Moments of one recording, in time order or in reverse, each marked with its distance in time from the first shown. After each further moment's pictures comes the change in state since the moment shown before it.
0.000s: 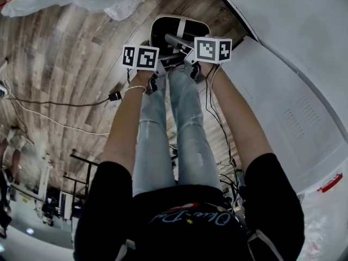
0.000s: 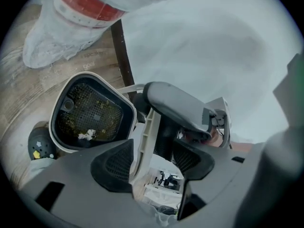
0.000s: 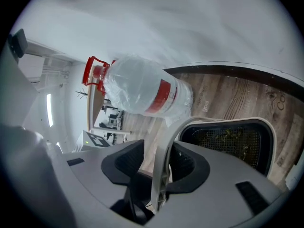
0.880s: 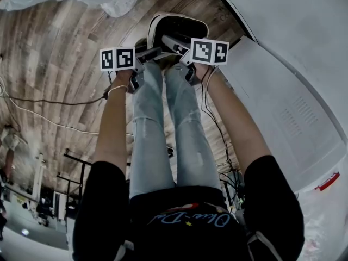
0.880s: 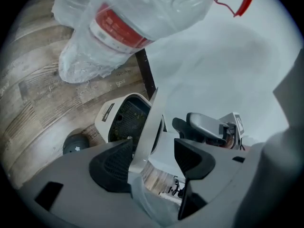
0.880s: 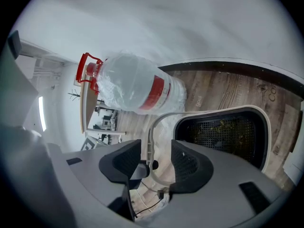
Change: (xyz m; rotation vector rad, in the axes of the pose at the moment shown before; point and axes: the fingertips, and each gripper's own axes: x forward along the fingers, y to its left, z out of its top) left arm -0.067 0.070 0.006 -0.025 -0.115 0.209; right arm 0.001 -0.005 -0.018 0.048 0.005 -0.075
